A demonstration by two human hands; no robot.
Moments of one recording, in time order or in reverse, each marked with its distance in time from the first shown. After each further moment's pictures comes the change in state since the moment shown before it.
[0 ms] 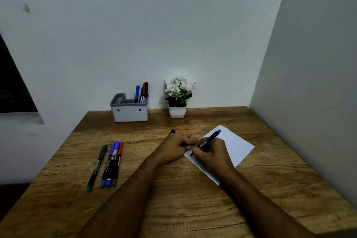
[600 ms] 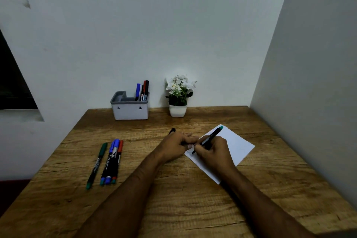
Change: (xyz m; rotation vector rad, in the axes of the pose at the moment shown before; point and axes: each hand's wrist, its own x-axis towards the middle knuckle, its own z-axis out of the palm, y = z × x) left_hand 0.001 0.000 0.001 0.055 0.007 -0.020; right_hand 0.001 -0.002 -0.003 -0.003 0.015 0.017
